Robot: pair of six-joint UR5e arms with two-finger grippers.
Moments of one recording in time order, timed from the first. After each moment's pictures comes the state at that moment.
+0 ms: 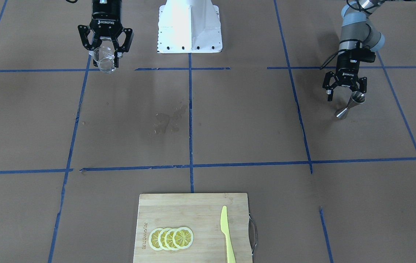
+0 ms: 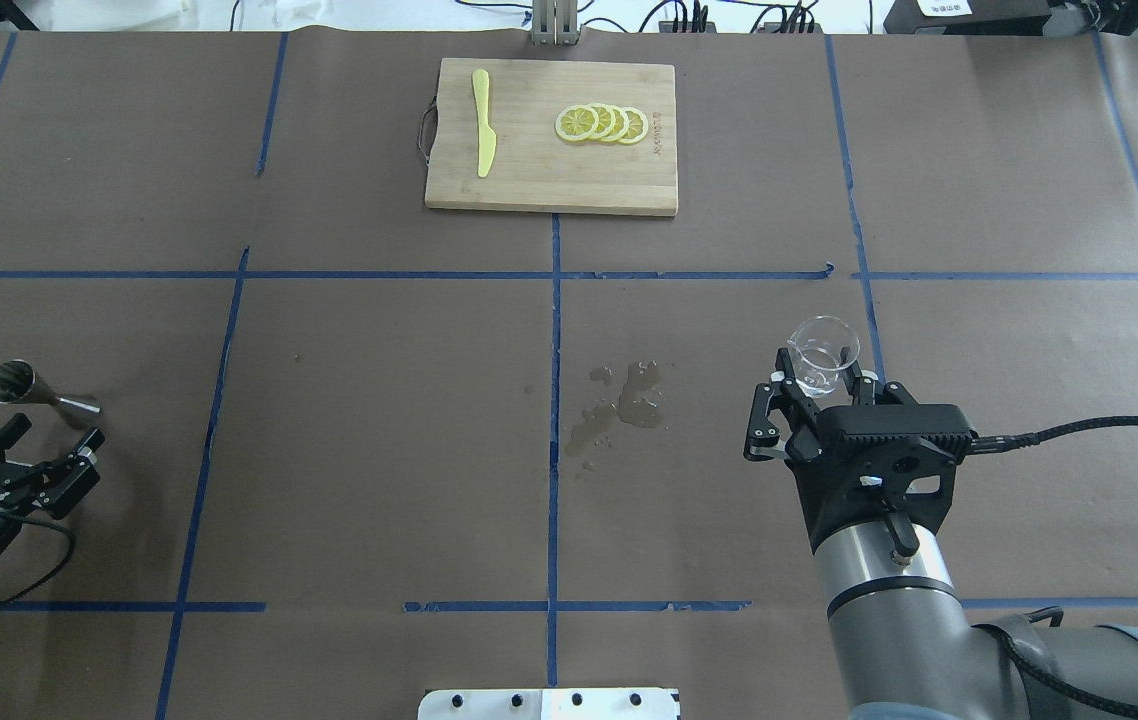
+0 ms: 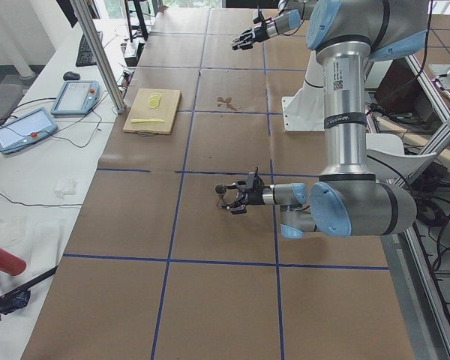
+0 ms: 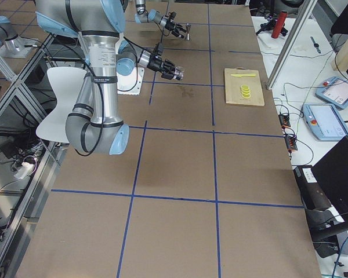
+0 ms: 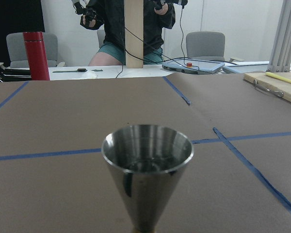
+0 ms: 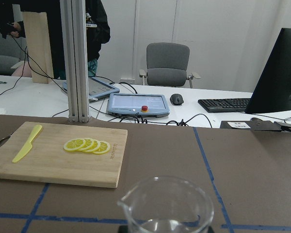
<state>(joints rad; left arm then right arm) -0.11 -1.33 -1.41 -3.24 -0.57 -1.07 0.04 -1.43 2.33 -1.78 0.48 1.56</state>
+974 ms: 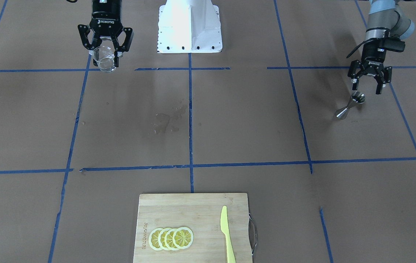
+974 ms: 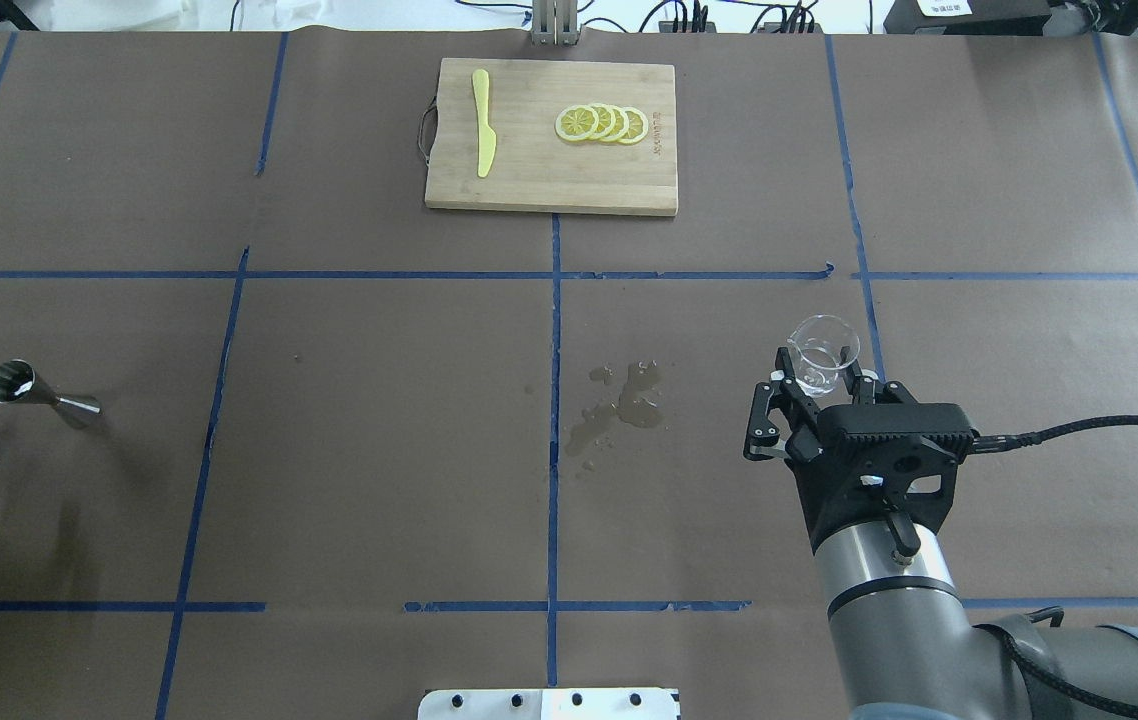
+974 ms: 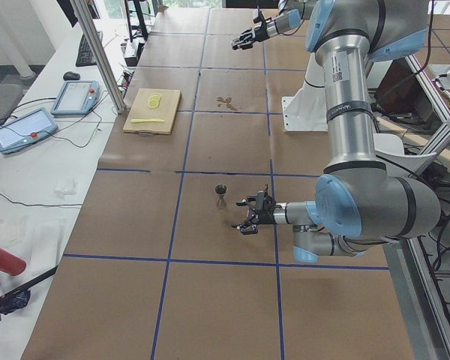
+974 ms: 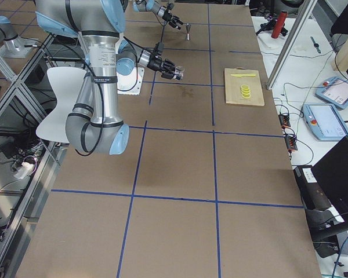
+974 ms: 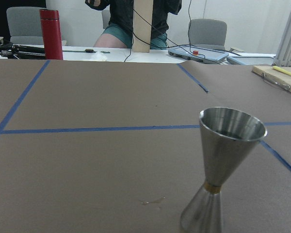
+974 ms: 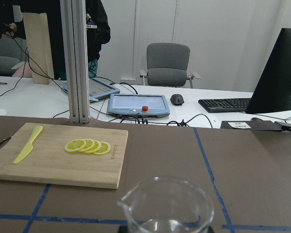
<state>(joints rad) -0.05 -1.13 -1.40 -3.37 -0.56 -1.19 0.04 -1.43 2.33 -1.78 0.48 1.56</state>
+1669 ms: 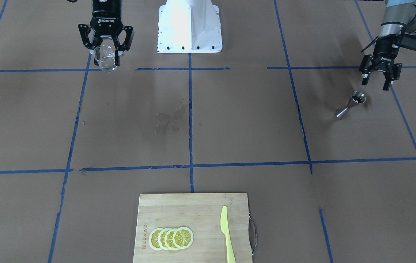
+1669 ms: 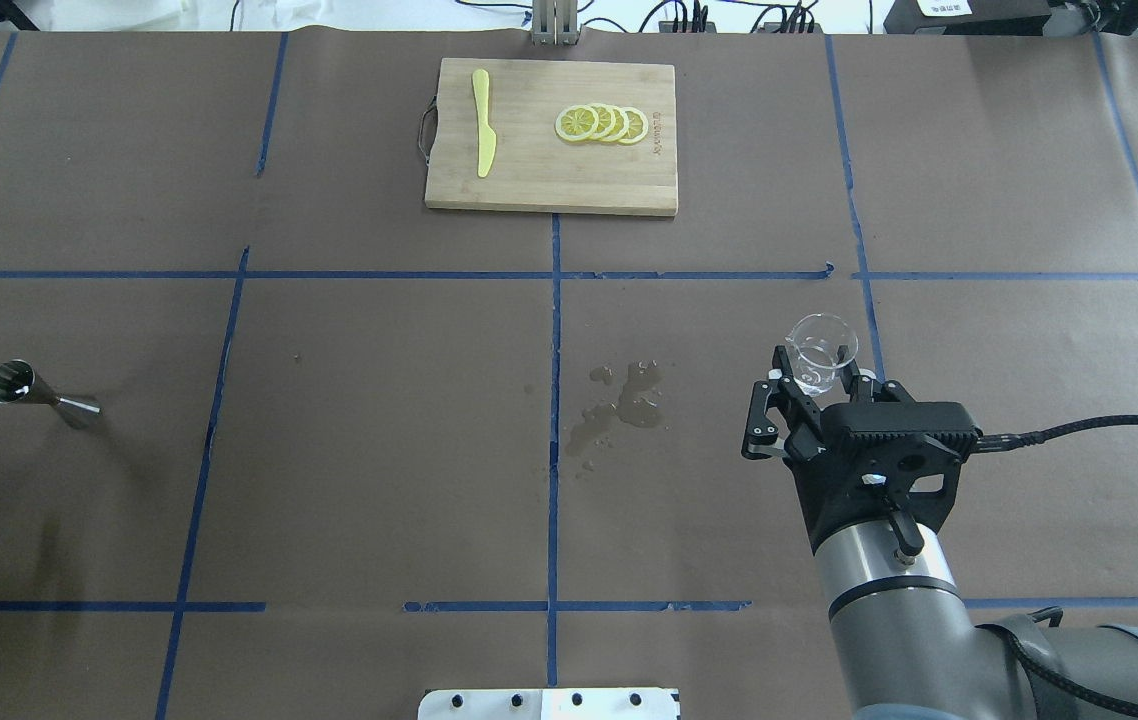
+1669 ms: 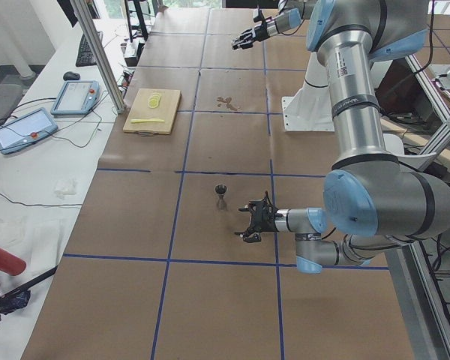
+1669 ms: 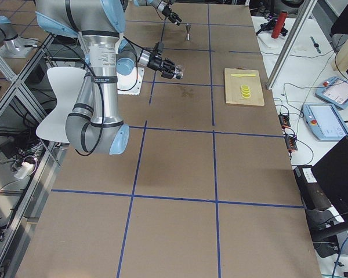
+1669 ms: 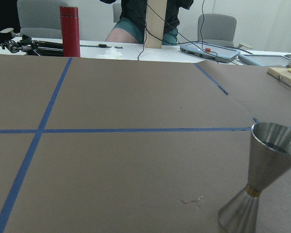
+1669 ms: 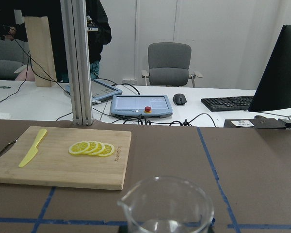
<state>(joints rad) -0.13 -1.09 -1.41 -3.44 -0.75 -1.27 0.04 -1.43 2.33 -1.75 0.48 1.56</state>
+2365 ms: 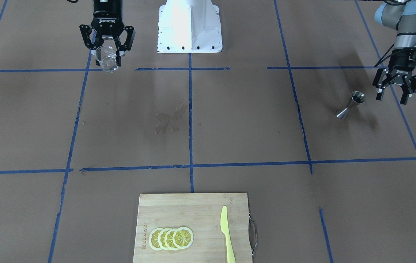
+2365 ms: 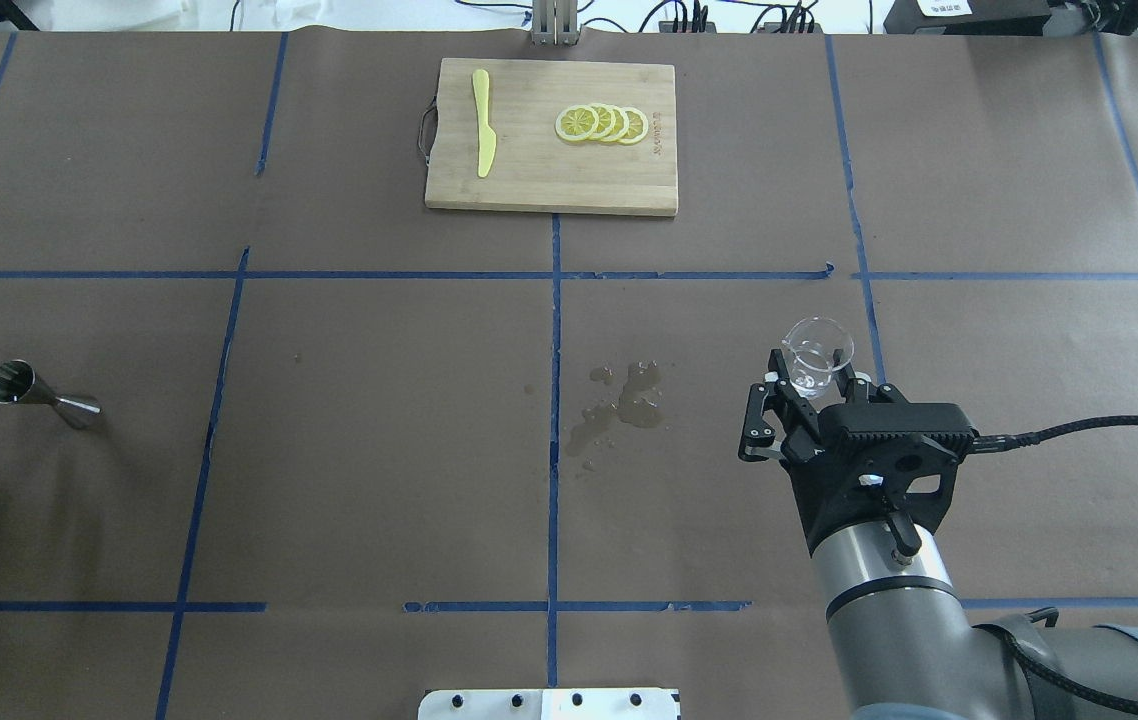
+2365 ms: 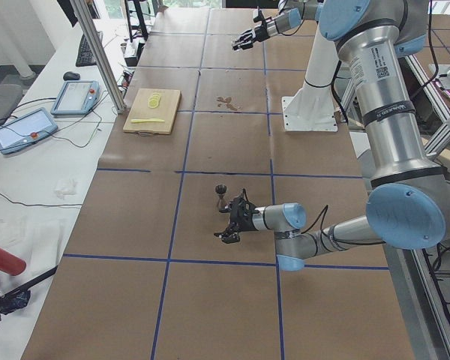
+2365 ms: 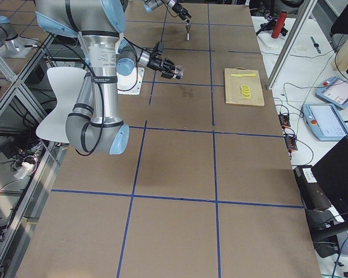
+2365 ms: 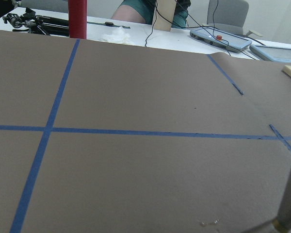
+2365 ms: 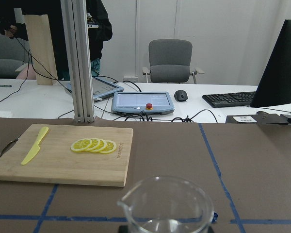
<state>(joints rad) -0.64 -1.23 -1.41 -3.32 -1.24 -0.99 0.05 -1.42 2.32 -1.74 0.50 1.56</state>
